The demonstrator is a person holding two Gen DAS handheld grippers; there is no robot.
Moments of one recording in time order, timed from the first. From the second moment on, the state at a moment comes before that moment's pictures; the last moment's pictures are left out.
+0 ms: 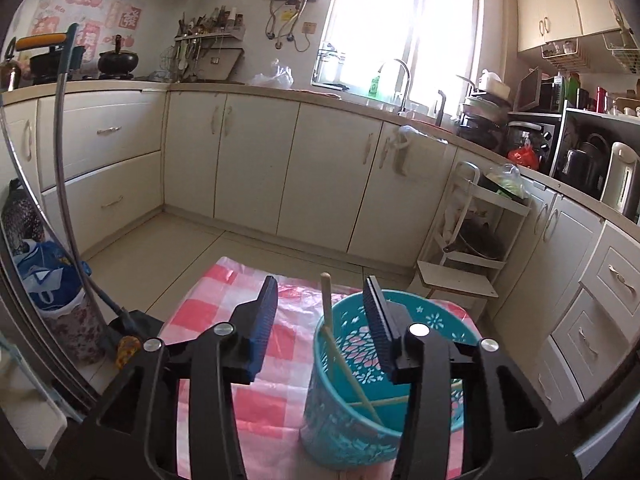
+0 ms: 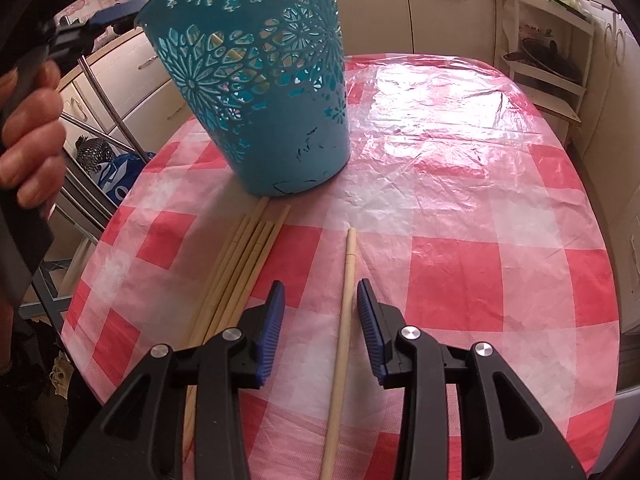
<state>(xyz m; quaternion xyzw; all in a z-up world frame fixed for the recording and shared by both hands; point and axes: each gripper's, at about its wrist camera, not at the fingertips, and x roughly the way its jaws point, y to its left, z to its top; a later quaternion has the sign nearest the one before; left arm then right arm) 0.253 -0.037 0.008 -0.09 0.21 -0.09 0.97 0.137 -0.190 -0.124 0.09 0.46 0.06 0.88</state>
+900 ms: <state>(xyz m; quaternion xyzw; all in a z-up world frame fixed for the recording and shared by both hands) 0.193 -0.010 -0.064 -0.07 0.33 -0.07 0.94 0.138 -0.188 -0.124 0.09 0.46 0.06 0.88</state>
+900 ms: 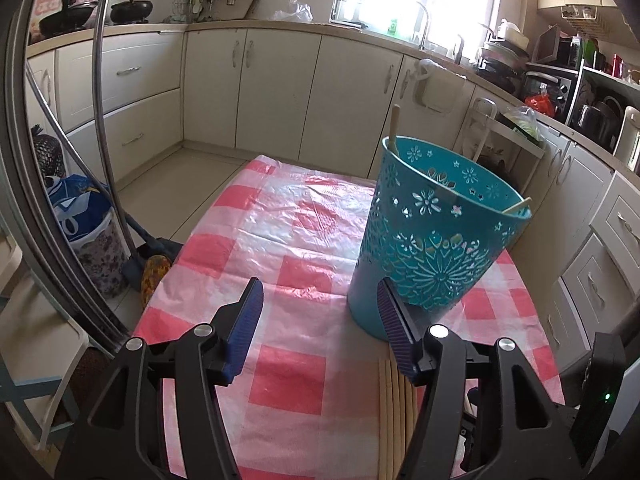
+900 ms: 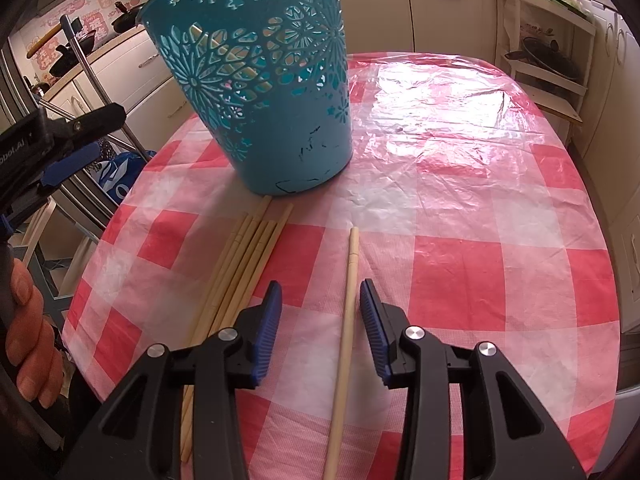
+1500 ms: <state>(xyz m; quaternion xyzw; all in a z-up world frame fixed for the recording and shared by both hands) 0.186 -0.057 -0.114 0.01 0.43 -0.12 0.90 0.133 -0.181 -0.124 0.05 0.46 0.06 0.88</state>
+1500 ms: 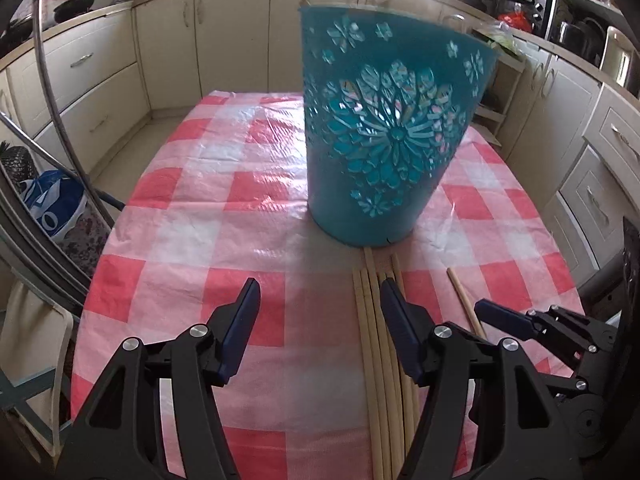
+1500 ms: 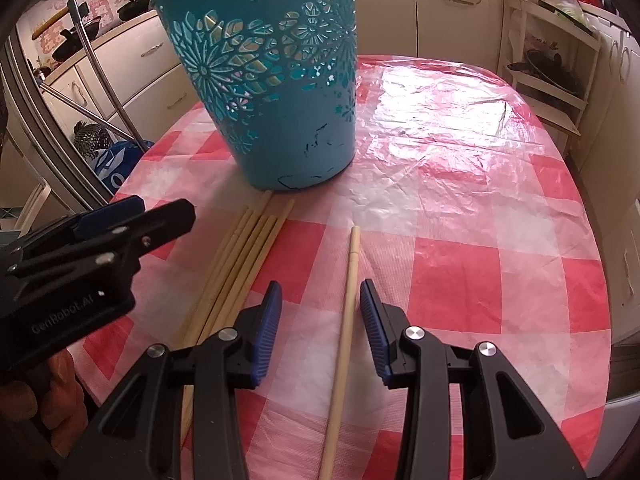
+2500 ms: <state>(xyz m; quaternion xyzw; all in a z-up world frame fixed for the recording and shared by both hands) 0.188 -0.064 -0.142 0.08 0.48 -0.12 0.87 0.137 -0.194 -0.125 0.00 0.45 0.01 0.89</state>
